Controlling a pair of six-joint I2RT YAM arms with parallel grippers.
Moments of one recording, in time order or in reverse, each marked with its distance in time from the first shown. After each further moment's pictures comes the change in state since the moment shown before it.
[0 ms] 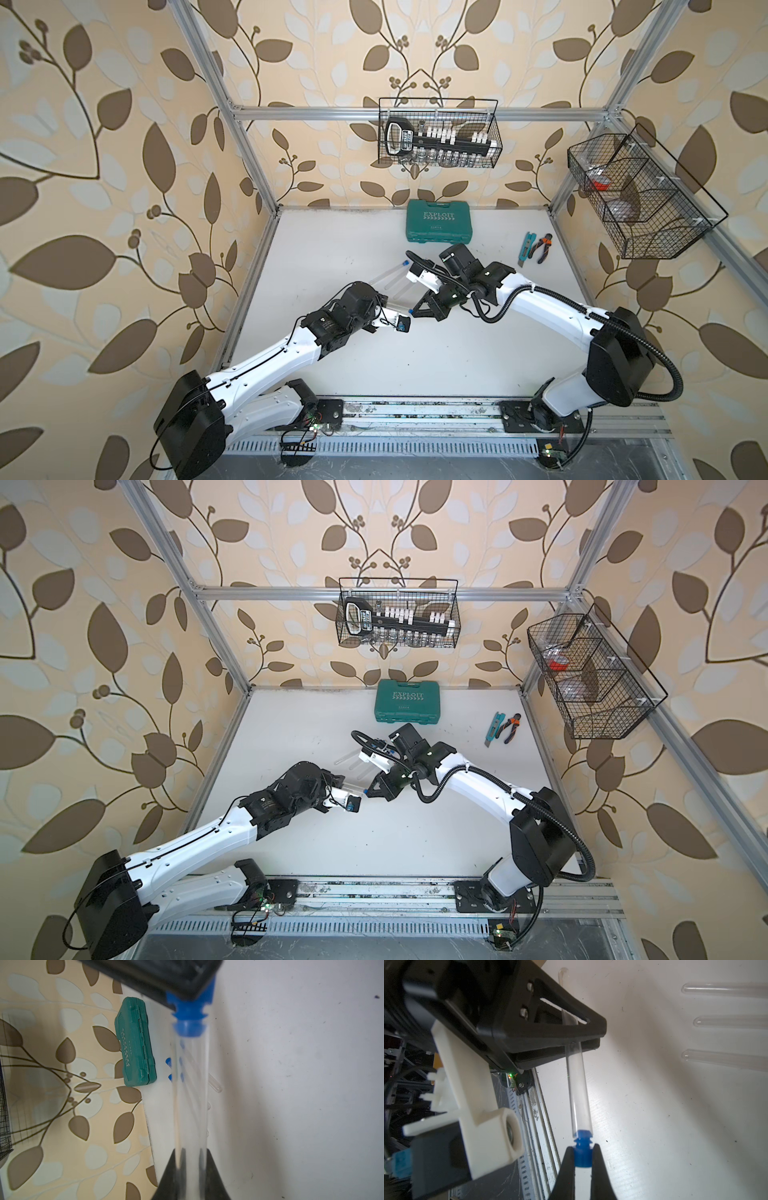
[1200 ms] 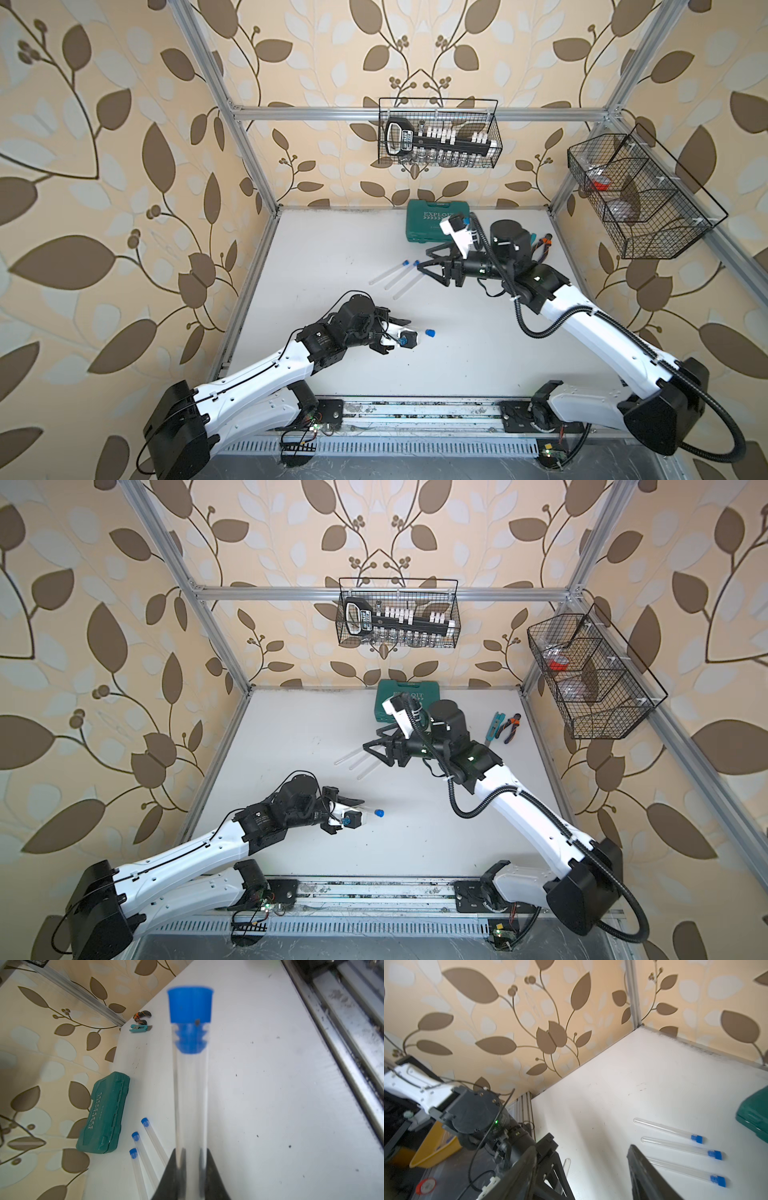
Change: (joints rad) left arm -0.082 -0.105 -0.093 0.138 0.383 -0.441; right arm -0.129 -0.321 -0.009 0.380 0.056 0.245
